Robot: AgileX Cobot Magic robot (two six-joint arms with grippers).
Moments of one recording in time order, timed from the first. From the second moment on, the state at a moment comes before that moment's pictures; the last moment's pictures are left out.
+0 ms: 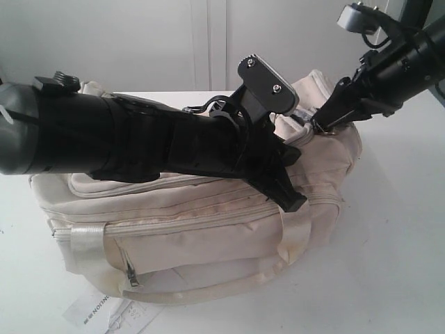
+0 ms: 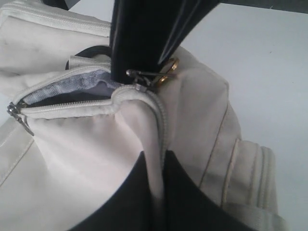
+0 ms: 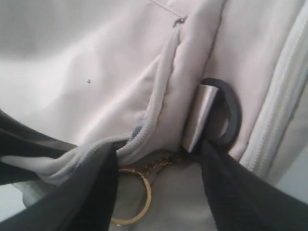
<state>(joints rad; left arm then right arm) -0.76 1.74 -1.17 -1.79 0.12 2.01 -0.15 1.71 -1.39 0.72 1.14 -0.97</state>
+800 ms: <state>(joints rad) -0.76 1.74 -1.17 -1.79 0.12 2.01 -0.15 1.62 -1.33 0.70 1.21 -1.83</state>
